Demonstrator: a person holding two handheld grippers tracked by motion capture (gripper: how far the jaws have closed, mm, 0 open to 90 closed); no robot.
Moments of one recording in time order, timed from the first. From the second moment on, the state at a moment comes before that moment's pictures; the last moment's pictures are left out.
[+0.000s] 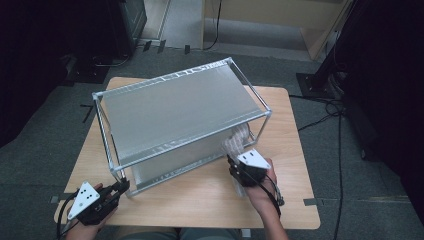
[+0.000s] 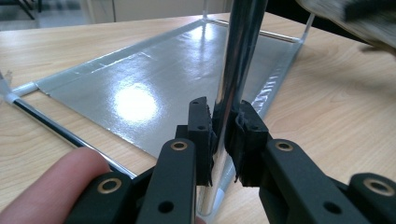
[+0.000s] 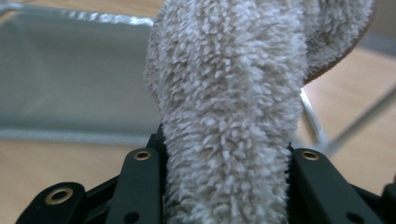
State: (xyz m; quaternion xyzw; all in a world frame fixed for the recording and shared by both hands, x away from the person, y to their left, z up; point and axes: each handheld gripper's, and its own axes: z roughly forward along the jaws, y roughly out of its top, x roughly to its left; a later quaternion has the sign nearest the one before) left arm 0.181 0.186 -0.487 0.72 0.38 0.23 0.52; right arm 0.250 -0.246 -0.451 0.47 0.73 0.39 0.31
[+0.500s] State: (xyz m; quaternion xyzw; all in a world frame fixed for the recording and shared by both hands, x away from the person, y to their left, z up) left arm 0.180 0.196 -0.483 0.70 0.38 0.22 0.56; right arm 0.305 -0.265 -0.492 0.57 0.69 0.35 0.27
